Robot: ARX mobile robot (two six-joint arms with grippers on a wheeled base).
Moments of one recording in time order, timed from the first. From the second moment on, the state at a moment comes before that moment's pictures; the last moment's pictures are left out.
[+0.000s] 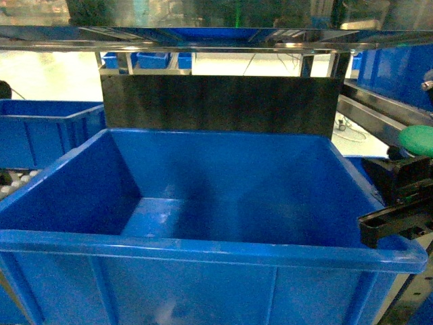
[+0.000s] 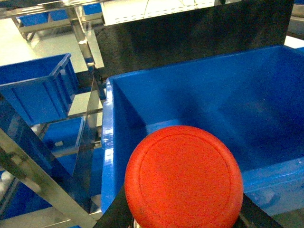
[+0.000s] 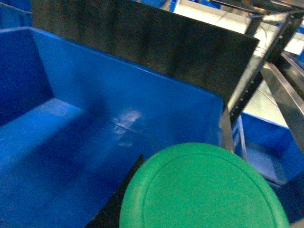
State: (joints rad) left arm 0.03 0.86 0.27 0.32 0.20 0.16; right arm 0.26 1.65 0.43 1.01 -0.03 -0.14
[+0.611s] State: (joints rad) left arm 0.03 0.86 0.27 0.32 0.20 0.16; right arm 0.16 1.83 0.64 1.00 -0.28 -0.10
